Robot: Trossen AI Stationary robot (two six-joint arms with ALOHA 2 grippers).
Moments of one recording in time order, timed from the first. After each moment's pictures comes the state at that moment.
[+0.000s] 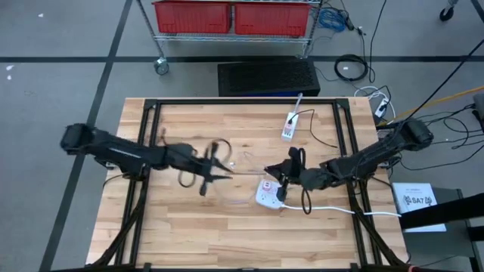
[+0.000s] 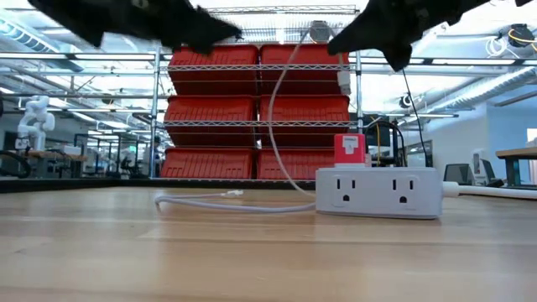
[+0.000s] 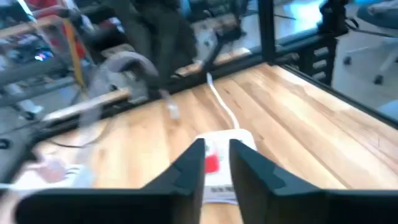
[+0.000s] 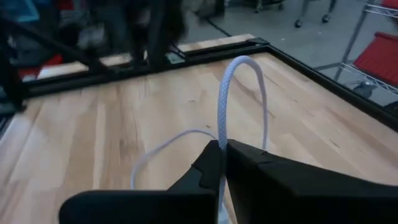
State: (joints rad) left arm -0.08 1.21 0.56 0.49 0.15 0.30; right arm 0.37 1.30 0.70 0.20 0.65 0.33
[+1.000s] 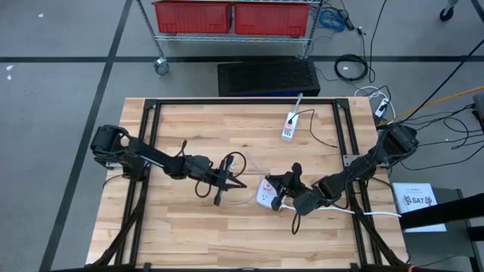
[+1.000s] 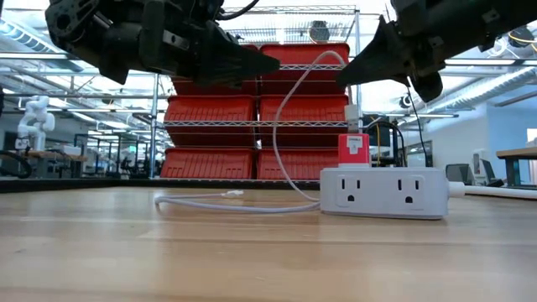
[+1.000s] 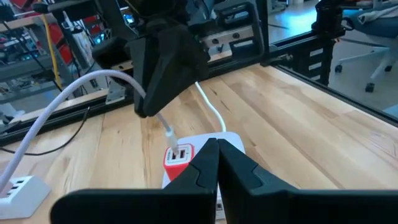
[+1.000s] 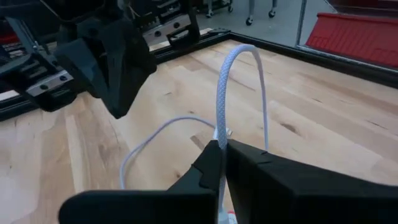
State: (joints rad) left arm -0.13 1.61 0.61 0.85 0.14 0.26; right arm 0.53 1.54 0.70 0.30 0.99 0.65
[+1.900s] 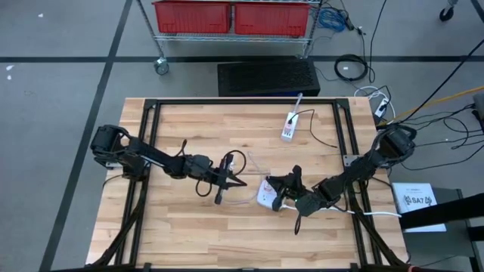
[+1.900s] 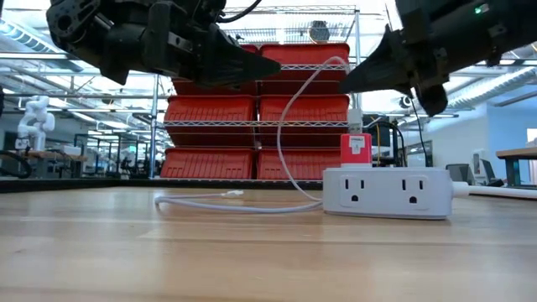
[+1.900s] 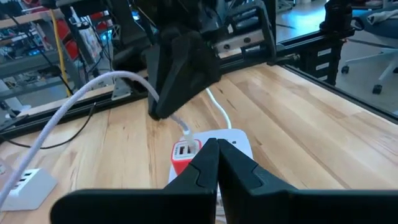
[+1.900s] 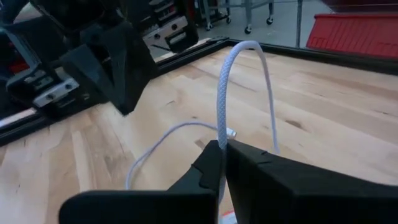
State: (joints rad) left arm -0.12 1.61 0.61 0.85 0.12 0.24; right arm 0.55 1.59 0.63 0.49 1.03 0.68
